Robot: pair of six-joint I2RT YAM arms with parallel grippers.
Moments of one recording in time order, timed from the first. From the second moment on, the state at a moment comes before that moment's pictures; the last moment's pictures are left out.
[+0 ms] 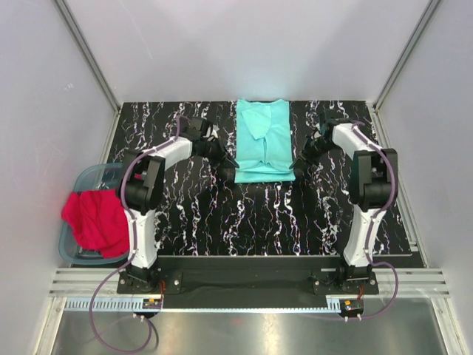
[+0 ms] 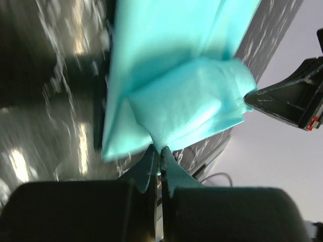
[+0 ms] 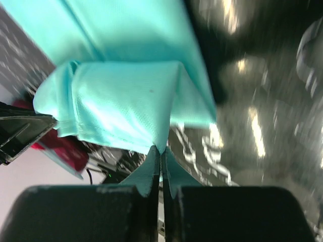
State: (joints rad) left arm -0.32 2.11 1.50 -0.38 0.67 -0.85; right arm 0.08 2.10 1.62 -0.85 -0.52 0.58
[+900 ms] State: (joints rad) left arm -0.73 1.00 0.42 -0.35 0.56 -1.05; right arm 0.41 0.85 0.56 -0.88 -0.51 0.90
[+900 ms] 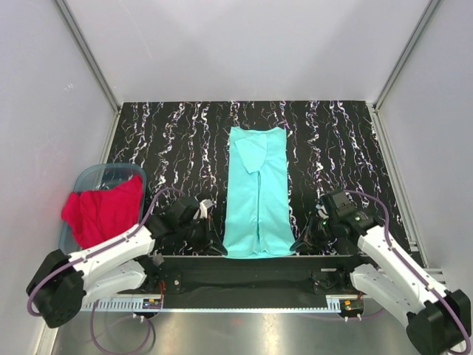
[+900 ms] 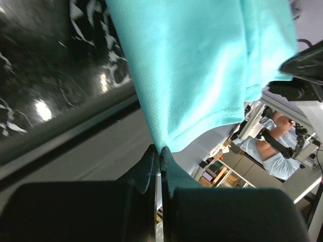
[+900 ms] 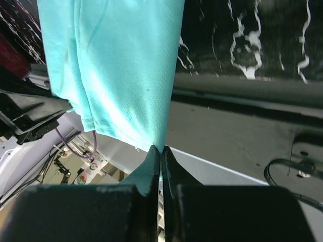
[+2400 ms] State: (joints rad) left arm -0.35 1.95 1.46 -0.49 0.66 -0.84; right arm 0.11 2.07 1.70 -0.97 -0.64 0.51
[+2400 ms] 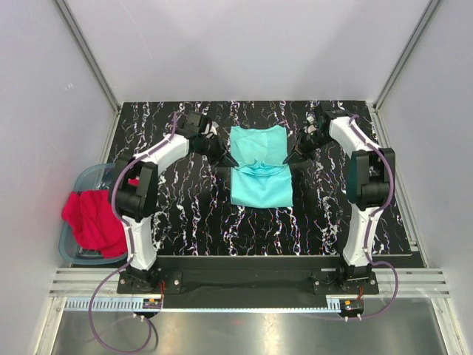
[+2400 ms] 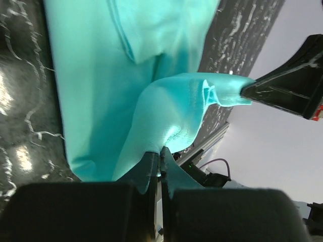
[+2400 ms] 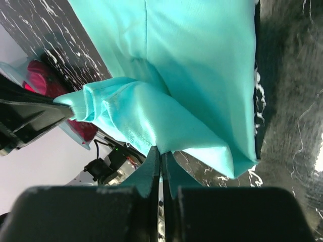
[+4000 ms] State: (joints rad) left arm -0.50 1.89 1.27 -0.55 0.54 -0.58; right arm 0.26 1.90 1.28 -0.76 -0.57 0.52
